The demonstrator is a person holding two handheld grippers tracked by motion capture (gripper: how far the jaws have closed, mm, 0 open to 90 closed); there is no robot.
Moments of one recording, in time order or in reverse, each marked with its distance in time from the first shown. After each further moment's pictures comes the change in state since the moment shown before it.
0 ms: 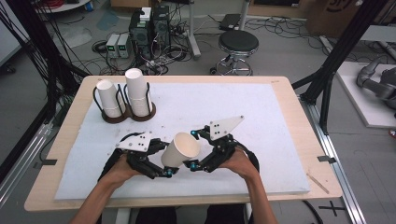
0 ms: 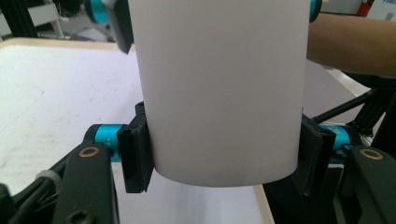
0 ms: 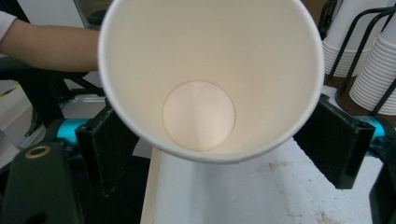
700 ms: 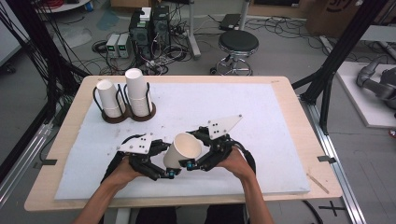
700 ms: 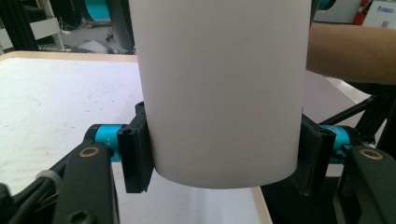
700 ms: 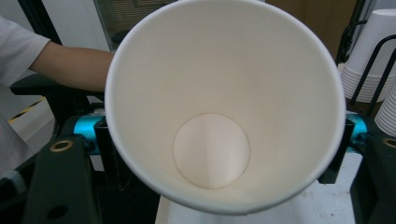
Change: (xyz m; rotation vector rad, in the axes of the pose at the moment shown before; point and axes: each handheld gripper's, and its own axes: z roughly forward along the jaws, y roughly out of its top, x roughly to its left) left arm -0.002 -0.004 0.006 -0.031 0.005 0.009; right arm -0.001 0.003 0.006 -0.076 0.079 -0.014
